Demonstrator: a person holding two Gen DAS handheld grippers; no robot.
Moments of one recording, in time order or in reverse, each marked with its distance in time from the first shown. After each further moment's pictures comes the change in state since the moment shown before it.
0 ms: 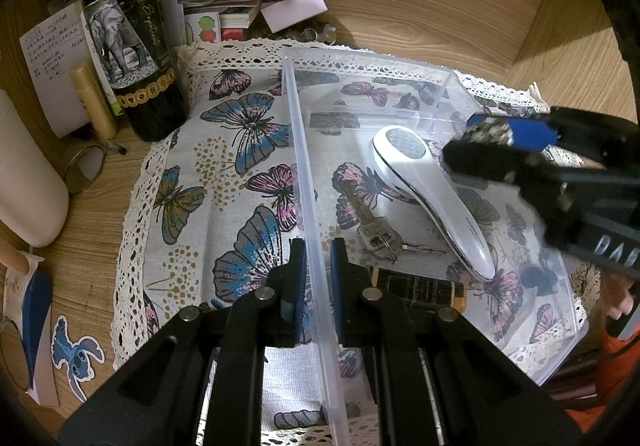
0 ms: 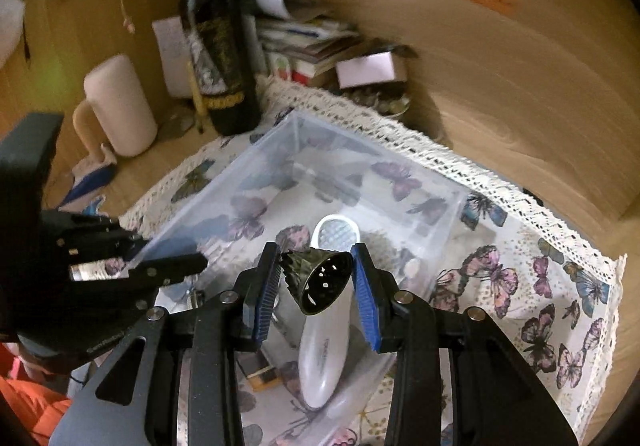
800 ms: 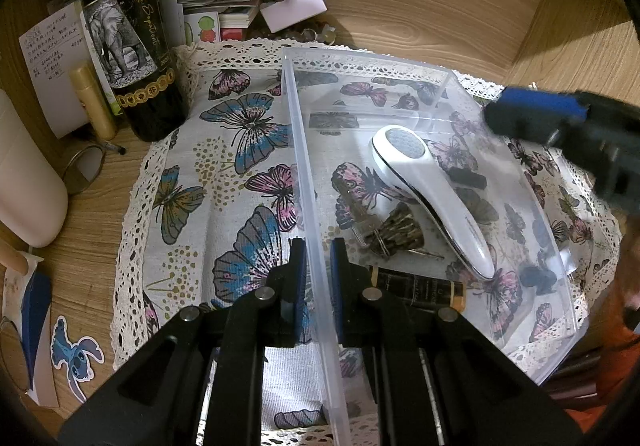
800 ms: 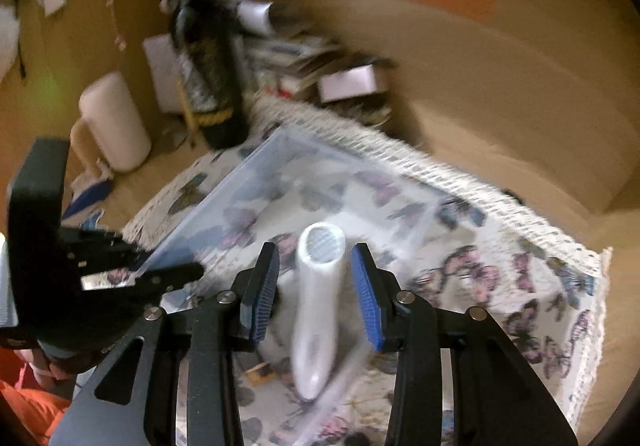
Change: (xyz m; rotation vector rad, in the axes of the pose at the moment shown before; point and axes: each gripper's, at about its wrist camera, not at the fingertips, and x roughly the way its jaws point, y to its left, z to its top) left arm 0.000 -0.001 0.000 0.000 0.000 0.001; right arm -0.027 -0.013 0.005 0.053 -0.046 -0.046
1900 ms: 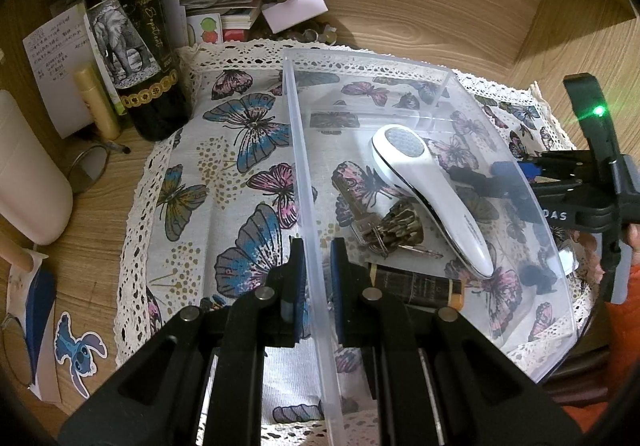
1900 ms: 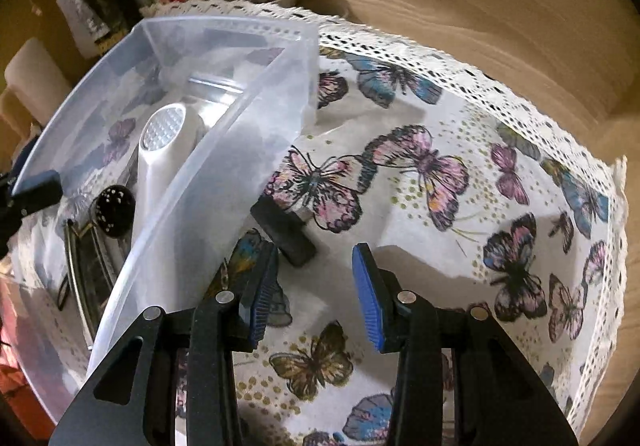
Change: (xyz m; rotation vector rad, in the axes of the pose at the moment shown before) left arm -0.002 0.000 0.000 -0.002 -0.001 0.008; right arm 0.069 -0.081 -0.056 0.075 0.268 -0.038
